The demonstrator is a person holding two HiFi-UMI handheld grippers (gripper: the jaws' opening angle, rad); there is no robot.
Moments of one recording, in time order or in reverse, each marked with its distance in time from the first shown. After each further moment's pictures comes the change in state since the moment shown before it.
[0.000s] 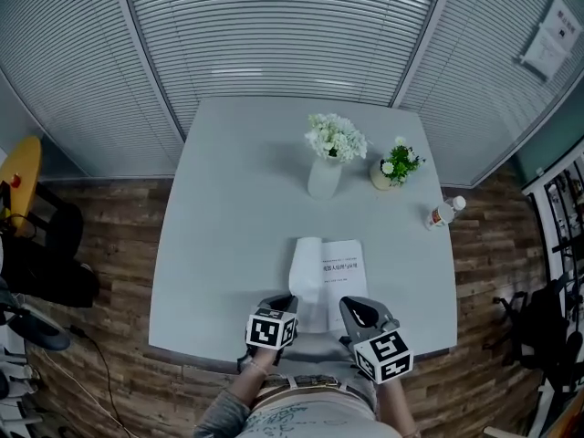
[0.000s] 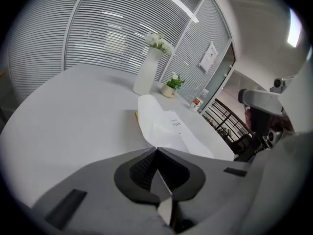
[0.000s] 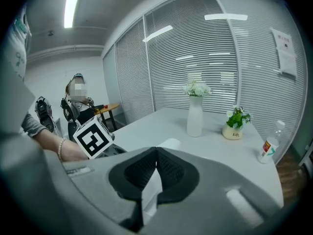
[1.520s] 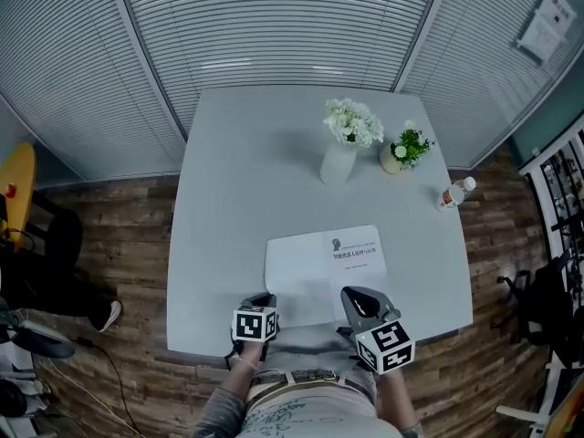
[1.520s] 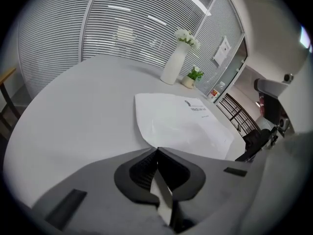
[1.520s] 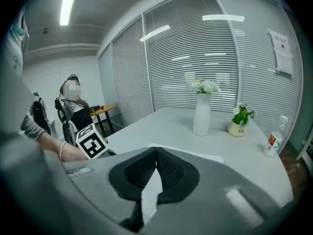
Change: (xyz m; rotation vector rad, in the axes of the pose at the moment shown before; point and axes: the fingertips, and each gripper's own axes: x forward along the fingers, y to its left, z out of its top) left arm -0.038 0.119 -0.054 -0.043 0.088 0.101; right arm 0.037 0.051 0.001 0.034 -0.006 -0.048
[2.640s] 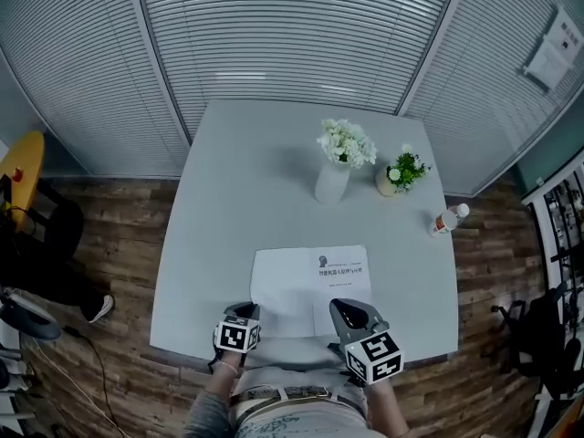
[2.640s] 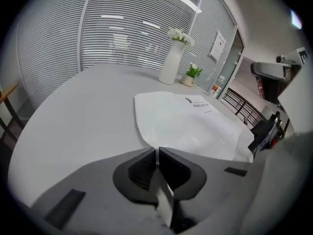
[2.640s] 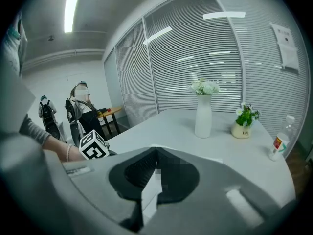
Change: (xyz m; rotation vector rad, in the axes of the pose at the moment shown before) left arm 0.010 0.001 -0.005 0.091 -0.050 0.075; right arm -0.009 -0.025 0.003 -0.007 -0.017 0.088
